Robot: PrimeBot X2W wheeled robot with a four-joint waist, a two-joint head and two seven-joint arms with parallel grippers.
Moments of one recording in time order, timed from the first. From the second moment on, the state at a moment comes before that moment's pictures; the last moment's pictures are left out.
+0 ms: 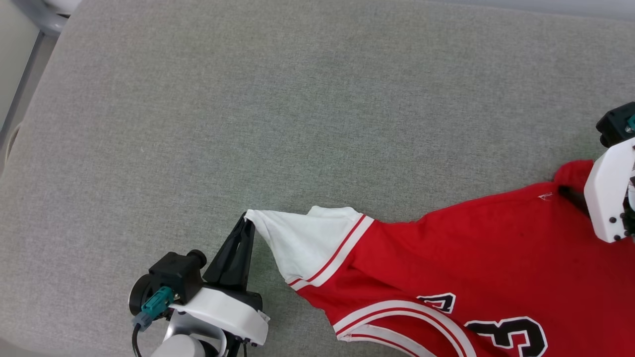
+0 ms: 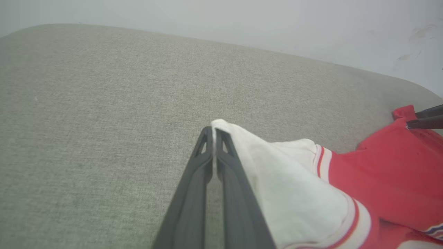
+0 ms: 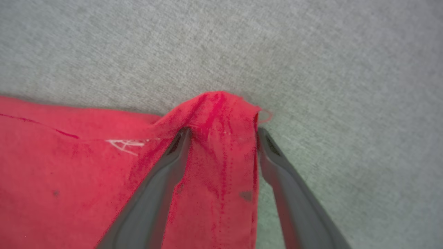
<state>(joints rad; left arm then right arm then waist) -0.16 0.34 -0.51 0.01 -0.57 0.16 -0.25 -0.67 -0.71 0.54 0.42 0.65 0.13 0.74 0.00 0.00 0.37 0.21</state>
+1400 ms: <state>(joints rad) -0.81 0.46 -0.40 -0.13 -0.49 0.09 -0.09 -0.67 -0.55 0.14 0.00 0.55 0.13 0.27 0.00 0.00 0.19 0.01</state>
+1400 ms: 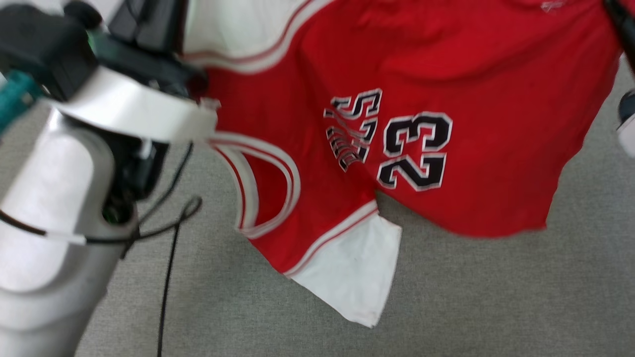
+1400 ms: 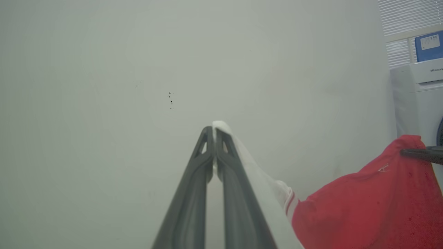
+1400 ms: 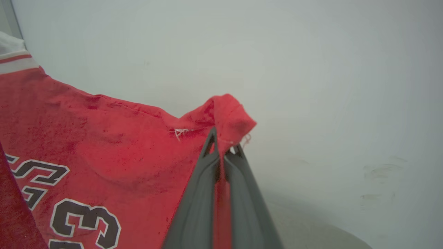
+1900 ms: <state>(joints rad) -1.30 0.44 -0.37 0.11 -0.48 -0.02 -0.06 -1.11 -0.53 0.09 0.12 0.51 0.13 0.35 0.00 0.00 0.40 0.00</state>
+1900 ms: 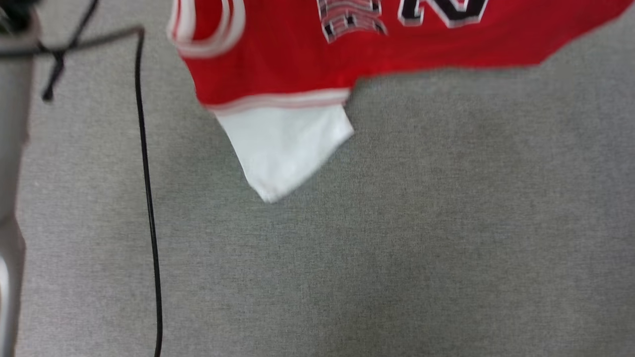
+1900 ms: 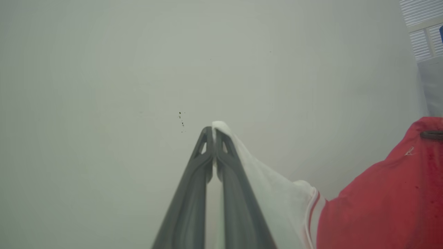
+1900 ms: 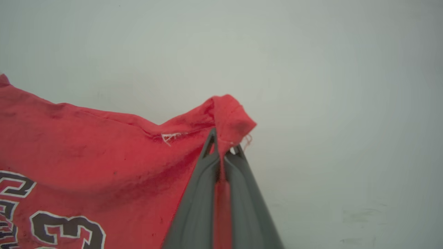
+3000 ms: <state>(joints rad) -1.73 0.41 -0.49 0.68 -0.54 -0.13 -0.24 -1.64 -0.47 0.40 0.76 0.47 0.13 0.09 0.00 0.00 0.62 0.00</state>
